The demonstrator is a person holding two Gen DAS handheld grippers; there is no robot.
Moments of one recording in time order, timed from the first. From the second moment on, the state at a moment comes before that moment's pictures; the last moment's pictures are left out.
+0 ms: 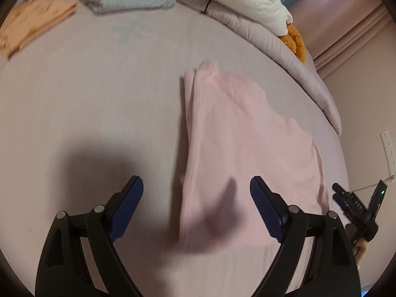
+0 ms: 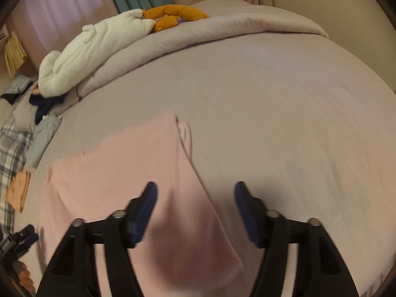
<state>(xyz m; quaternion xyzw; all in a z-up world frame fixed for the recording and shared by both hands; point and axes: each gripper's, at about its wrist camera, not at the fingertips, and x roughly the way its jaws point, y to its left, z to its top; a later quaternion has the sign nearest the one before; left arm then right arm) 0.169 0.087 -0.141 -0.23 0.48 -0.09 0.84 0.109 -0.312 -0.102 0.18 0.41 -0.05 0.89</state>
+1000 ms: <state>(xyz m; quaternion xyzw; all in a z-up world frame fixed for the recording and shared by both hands) 0.122 0.045 -0.145 -0.20 0.49 -0.11 0.84 0.073 -0.304 -0.114 0.28 0.36 0.04 0.89</state>
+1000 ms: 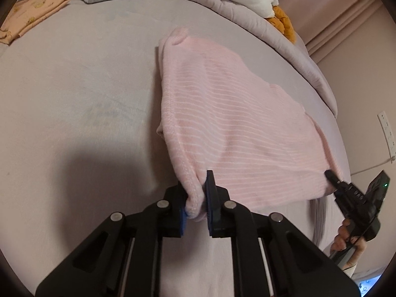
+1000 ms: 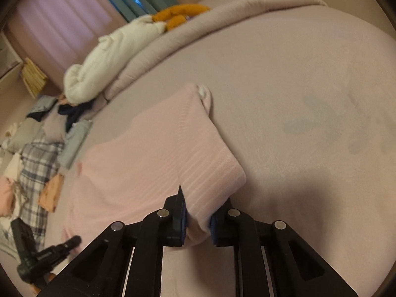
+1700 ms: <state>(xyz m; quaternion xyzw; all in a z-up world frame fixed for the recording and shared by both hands) 0.062 0.026 -0.142 -0.19 0.52 -0.13 0.82 0.028 -0.311 -0.090 0.27 0.34 0.03 0.90</state>
